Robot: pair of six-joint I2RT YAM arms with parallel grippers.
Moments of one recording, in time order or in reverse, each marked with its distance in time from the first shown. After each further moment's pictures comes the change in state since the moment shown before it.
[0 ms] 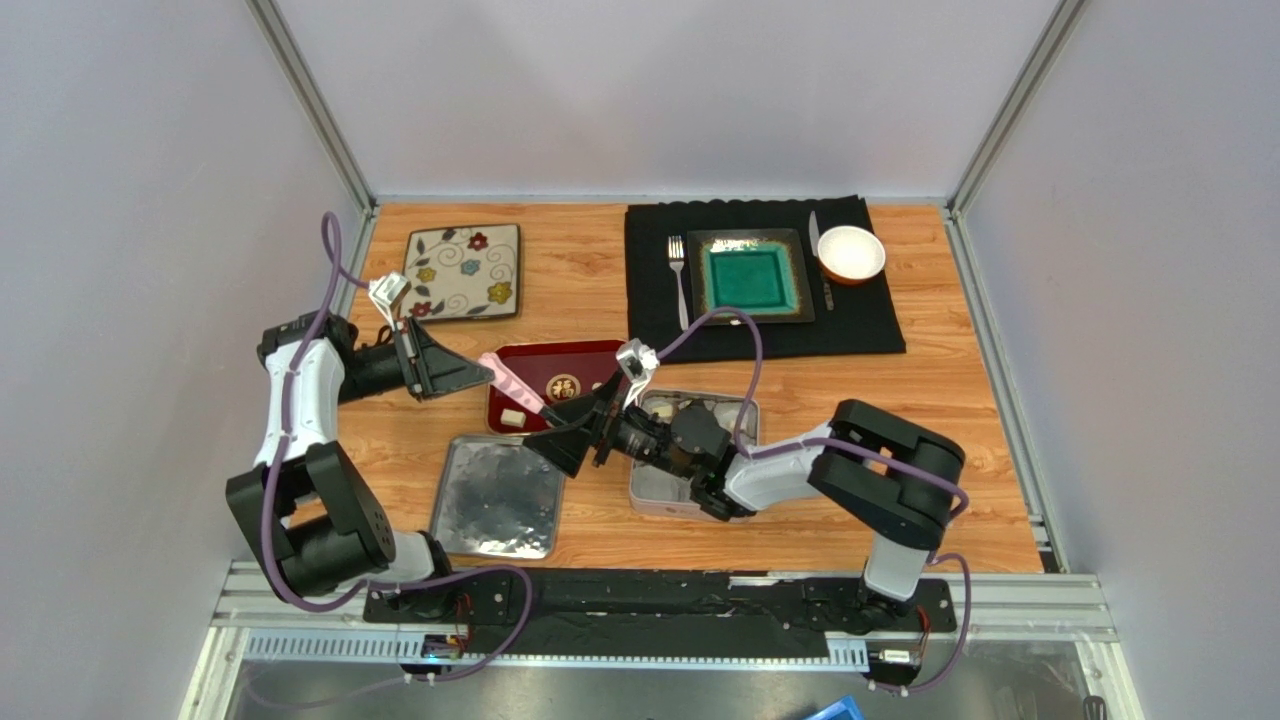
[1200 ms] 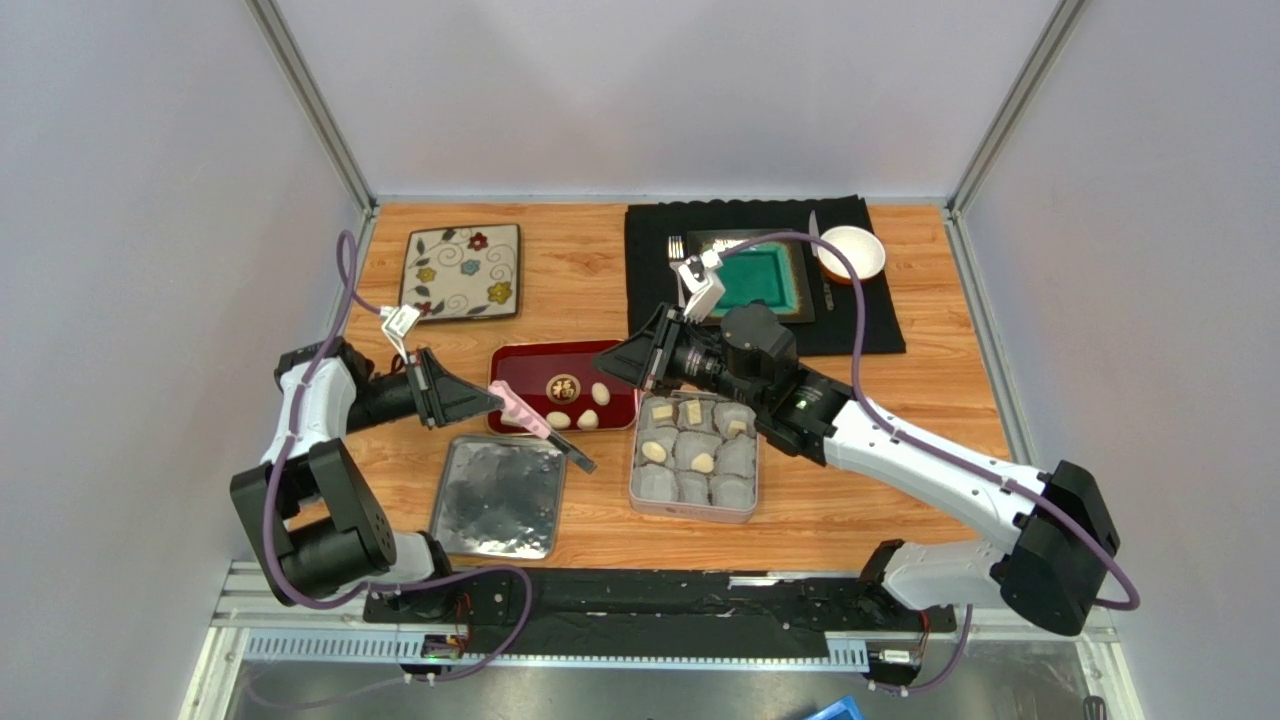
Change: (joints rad) left arm 0.002 -0.011 -0.163 -0.033 0.013 0.305; right arm -0.200 -0.476 0.291 -1.093 -0.090 0.293
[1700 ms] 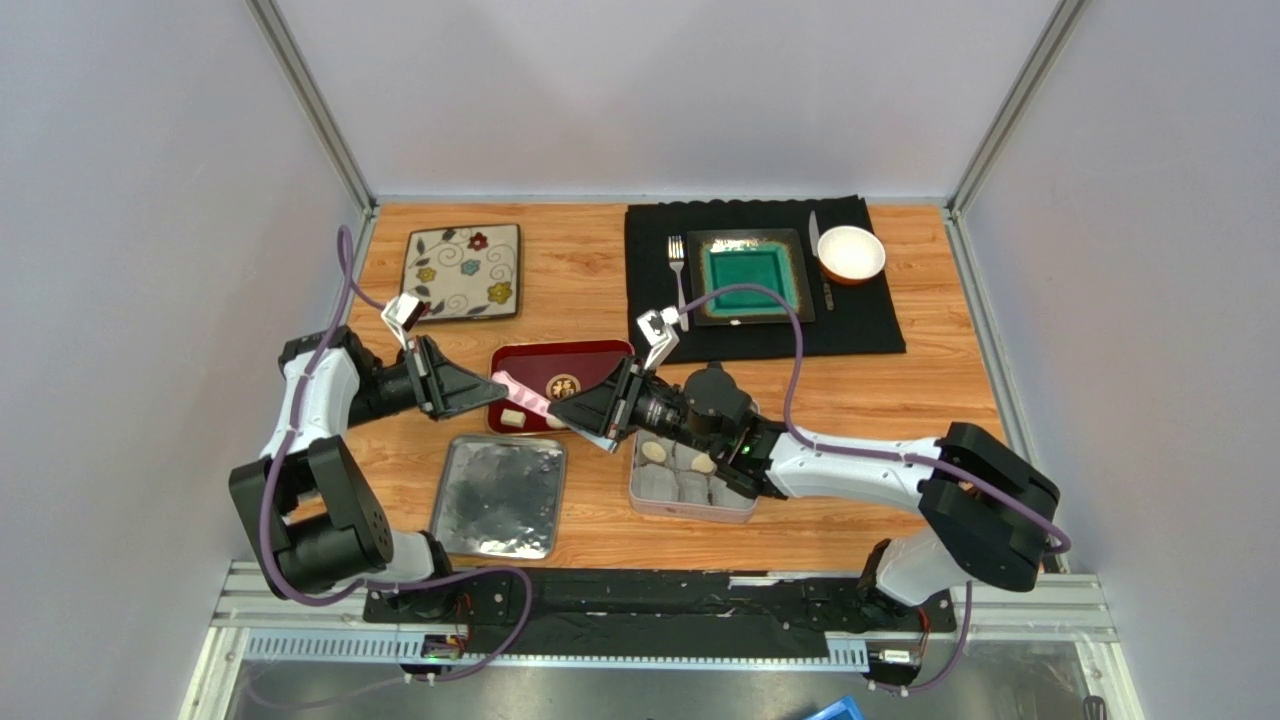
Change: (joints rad) left arm -0.040 0.019 0.059 -0.125 0.085 -0.114; right arm 0.138 0.205 -0.215 0.575 0.066 0.054
